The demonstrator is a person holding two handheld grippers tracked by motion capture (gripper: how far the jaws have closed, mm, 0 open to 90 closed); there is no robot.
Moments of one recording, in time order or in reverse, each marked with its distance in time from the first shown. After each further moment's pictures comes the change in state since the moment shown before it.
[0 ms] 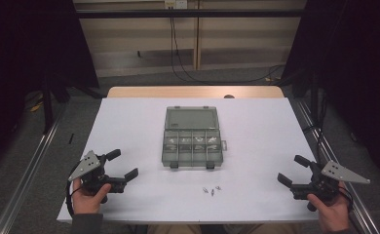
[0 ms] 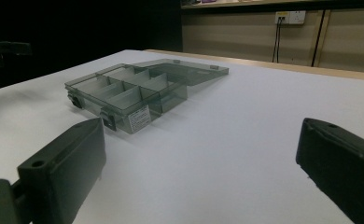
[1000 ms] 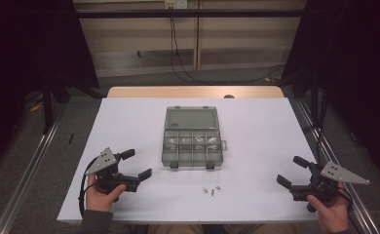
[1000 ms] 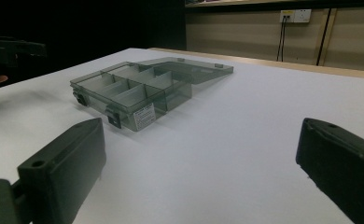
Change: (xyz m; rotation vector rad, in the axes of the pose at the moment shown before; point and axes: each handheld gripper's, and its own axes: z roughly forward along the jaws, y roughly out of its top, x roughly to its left) left arm -0.018 0.006 0.032 0.056 -0.072 -0.011; right arm 0.002 -0.001 -0.001 0.008 0.014 -0.001
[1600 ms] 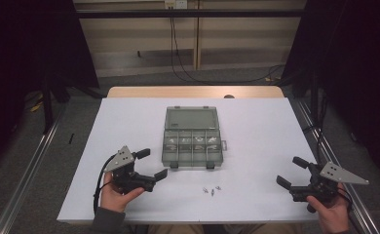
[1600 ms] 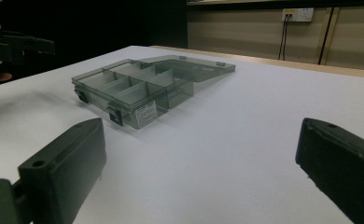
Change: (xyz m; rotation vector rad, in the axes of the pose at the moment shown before) left arm -0.025 0.009 0.034 0.023 -0.037 0.002; right arm 0.001 0.000 0.000 0.006 0.006 -0.009
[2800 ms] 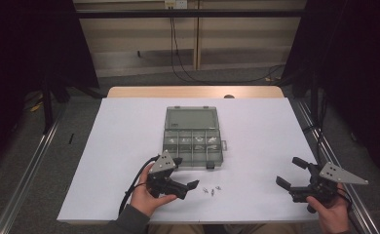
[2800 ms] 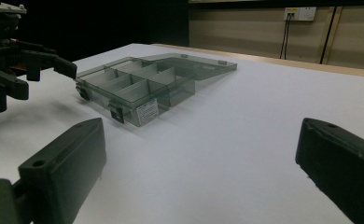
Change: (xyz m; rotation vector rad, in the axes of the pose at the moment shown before) left arm -0.048 -0.003 0.073 0.193 -0.093 0.069; right arm 0.001 0.000 0.000 0.008 0.004 -0.006
